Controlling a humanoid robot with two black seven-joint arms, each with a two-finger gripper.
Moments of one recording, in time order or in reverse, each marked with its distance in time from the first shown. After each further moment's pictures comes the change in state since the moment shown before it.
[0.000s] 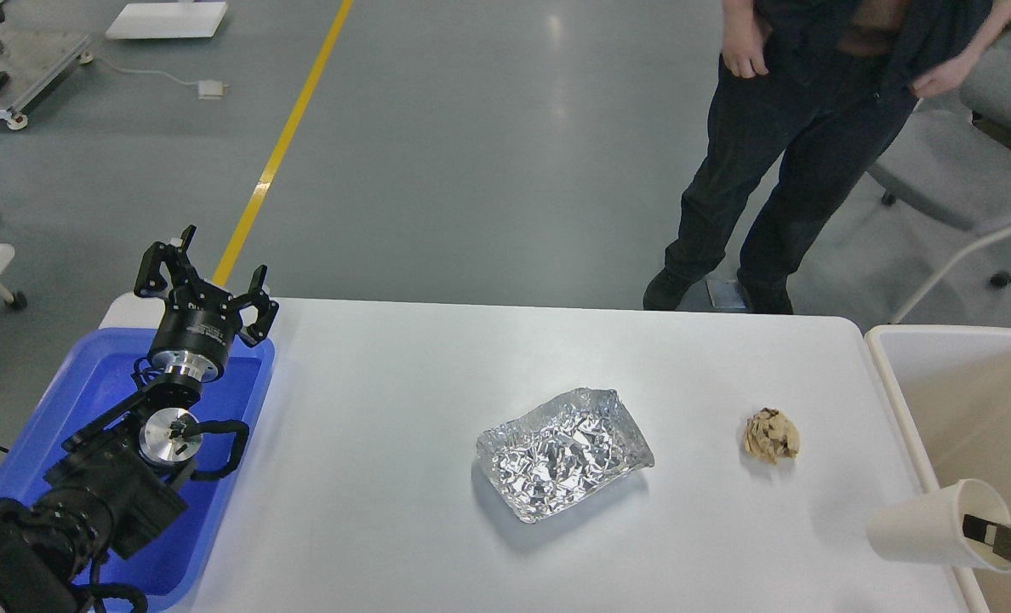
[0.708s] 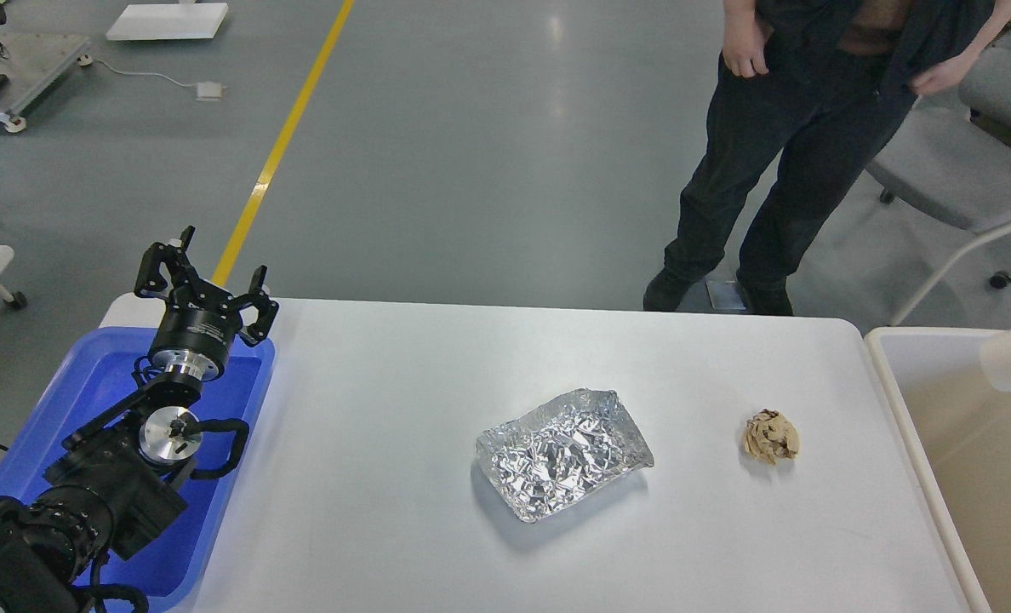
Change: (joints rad) left arm 0.000 0.000 0.000 0.000 0.000 0.000 0.000; right arm 0.092 -0.159 0.426 -0.175 0.121 0.530 -0.008
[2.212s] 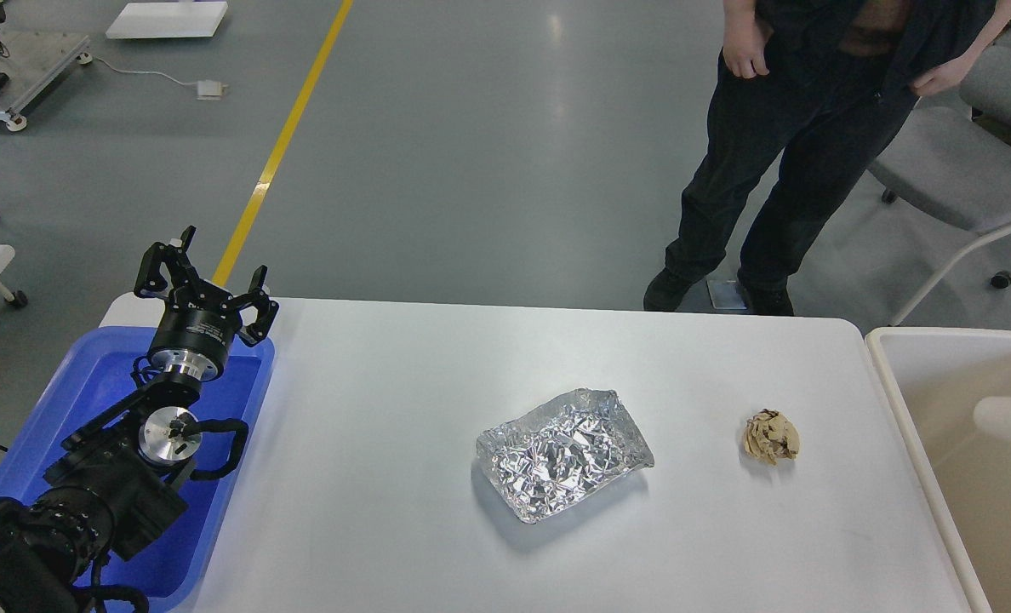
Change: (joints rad) left arm 0.000 0.000 0.000 0.001 0.000 0.000 0.000; right arm -0.428 1.027 0.099 -1.104 1.142 -0.394 -0.542
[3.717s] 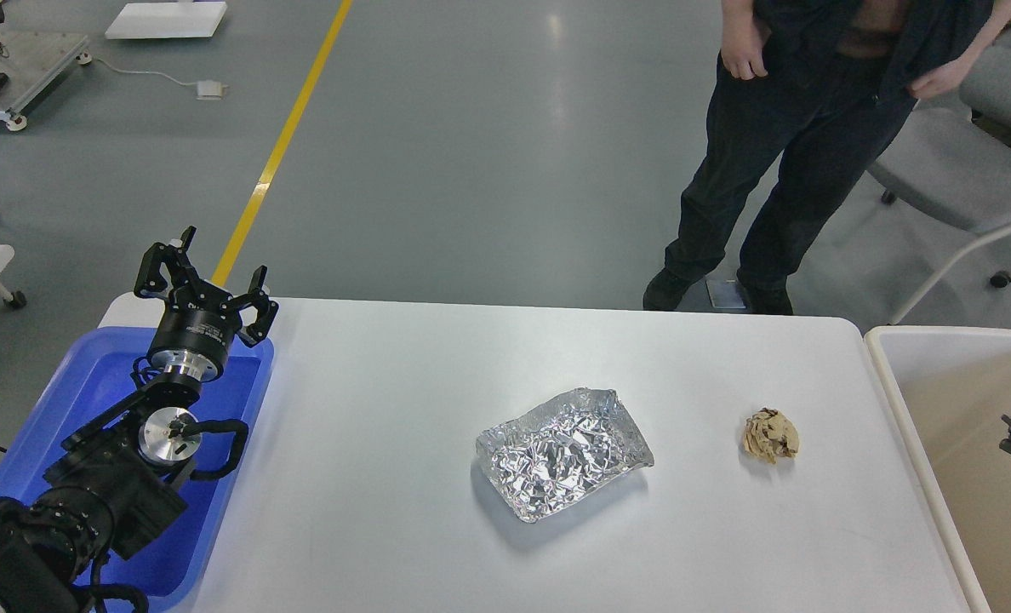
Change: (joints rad) left arm 0.000 0.000 0.001 0.000 0.000 0.001 0.000; right arm 0.026 -0.076 0.552 0.176 0.020 -0.041 -0.060
